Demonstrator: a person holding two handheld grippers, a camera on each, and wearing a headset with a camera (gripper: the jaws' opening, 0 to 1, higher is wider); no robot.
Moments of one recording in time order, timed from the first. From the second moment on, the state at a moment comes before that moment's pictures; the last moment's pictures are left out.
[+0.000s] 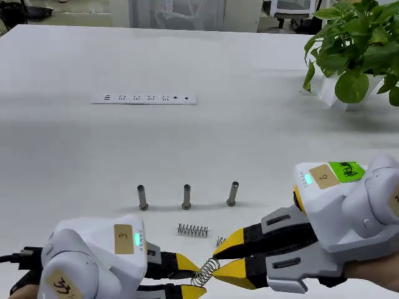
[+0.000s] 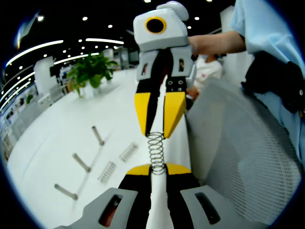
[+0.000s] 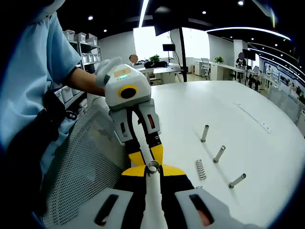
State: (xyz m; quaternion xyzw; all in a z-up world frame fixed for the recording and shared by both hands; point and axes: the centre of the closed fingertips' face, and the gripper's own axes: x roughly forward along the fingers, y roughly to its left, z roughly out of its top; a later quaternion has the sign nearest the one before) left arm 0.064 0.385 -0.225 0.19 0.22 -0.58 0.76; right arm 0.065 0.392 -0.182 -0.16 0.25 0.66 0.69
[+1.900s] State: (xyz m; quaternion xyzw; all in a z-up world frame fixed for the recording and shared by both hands) left arm 0.061 0.376 -0.233 0.19 0.23 -0.59 0.75; right arm 0.054 0.397 -0.217 -0.34 0.30 0.71 0.54
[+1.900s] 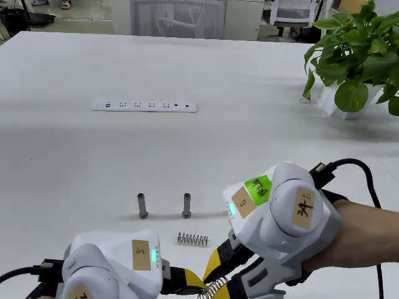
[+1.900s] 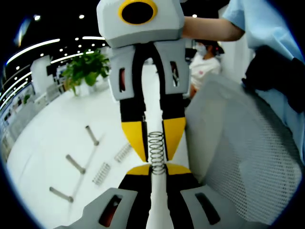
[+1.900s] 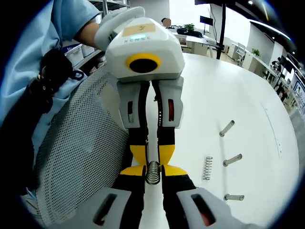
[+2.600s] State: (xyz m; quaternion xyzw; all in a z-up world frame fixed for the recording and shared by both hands) left arm 0.059 0.374 -0.233 0.18 0.23 -0.59 0.76; right arm 0.053 0.397 -0.219 -0.35 0.31 0.71 0.53
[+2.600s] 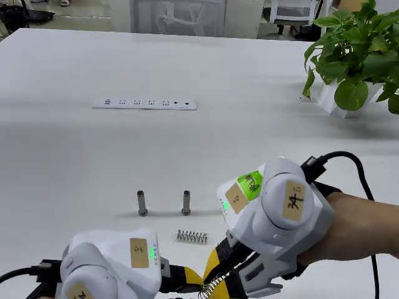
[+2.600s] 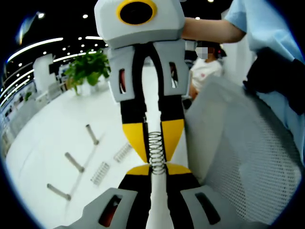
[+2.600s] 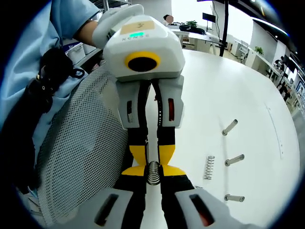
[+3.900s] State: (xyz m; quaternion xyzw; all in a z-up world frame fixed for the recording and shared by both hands) left arm 0.113 0.458 -0.236 0.08 0.24 -0.39 0.89; right arm 0.070 0.402 -0.217 -0.37 0.31 0.71 0.52
